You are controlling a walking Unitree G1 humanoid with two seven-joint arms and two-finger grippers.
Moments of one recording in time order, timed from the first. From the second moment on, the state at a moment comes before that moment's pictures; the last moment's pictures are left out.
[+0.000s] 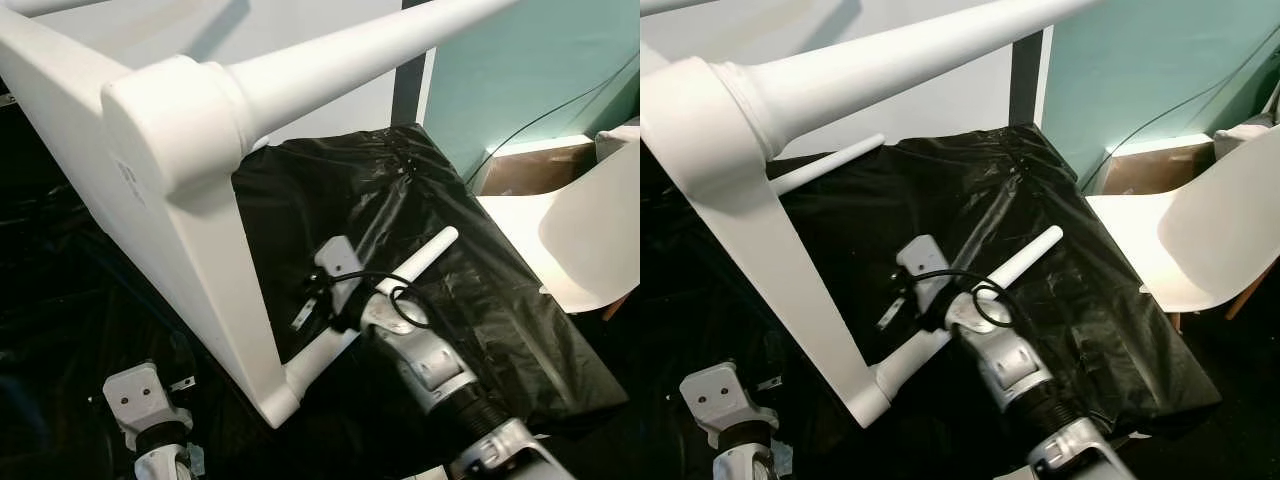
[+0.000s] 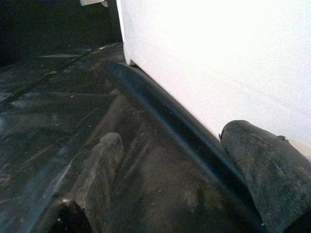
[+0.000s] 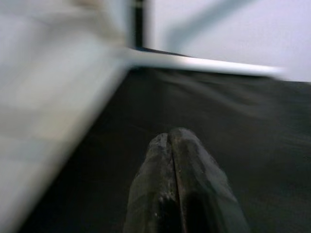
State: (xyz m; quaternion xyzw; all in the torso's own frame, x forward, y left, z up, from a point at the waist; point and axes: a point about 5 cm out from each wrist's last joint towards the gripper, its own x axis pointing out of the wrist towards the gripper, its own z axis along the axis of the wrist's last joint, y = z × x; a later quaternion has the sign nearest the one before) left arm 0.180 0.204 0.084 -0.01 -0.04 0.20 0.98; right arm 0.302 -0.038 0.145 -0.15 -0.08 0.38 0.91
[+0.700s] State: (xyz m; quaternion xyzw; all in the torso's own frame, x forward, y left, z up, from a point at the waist) left arm 0.197 0.192 0.076 -0.02 -0.03 0.18 0.98; right arm 0.284 -0.106 0.231 -0.51 -0.39 0.07 0.76
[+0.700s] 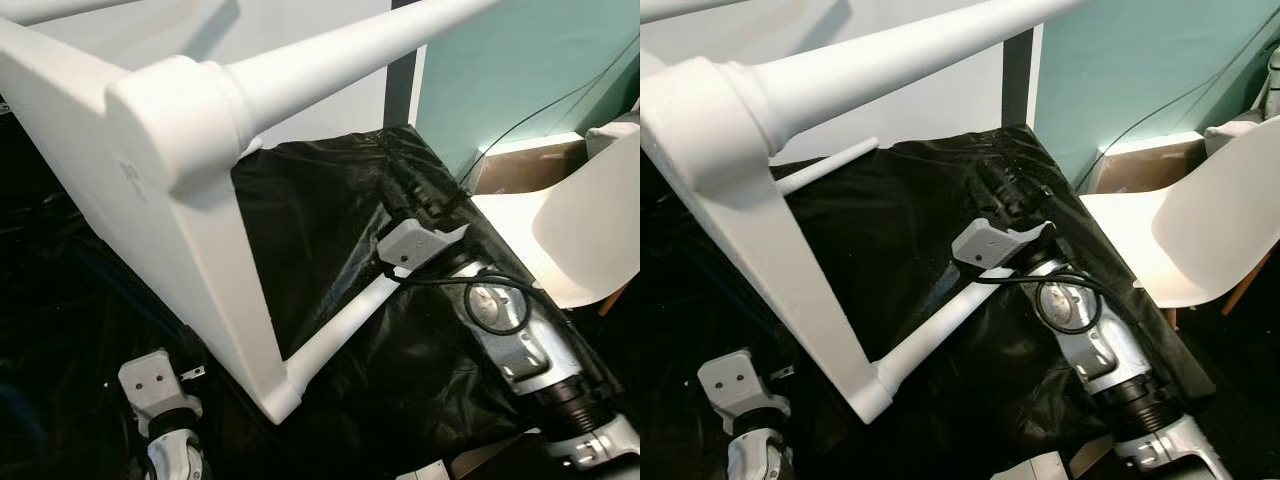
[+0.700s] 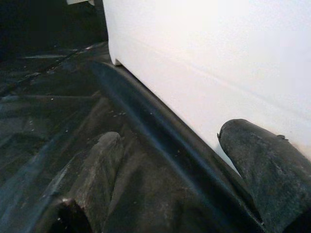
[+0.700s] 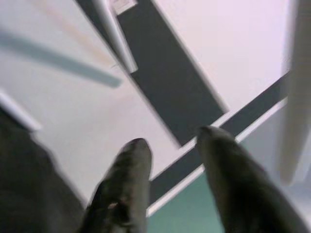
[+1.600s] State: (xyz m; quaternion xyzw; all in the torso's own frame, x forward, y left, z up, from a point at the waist) left arm 0.201 0.190 0.069 -0.01 -0.03 0.18 0.98; right arm 0.320 -0.121 0.293 -0.55 -0.40 0.06 0.73
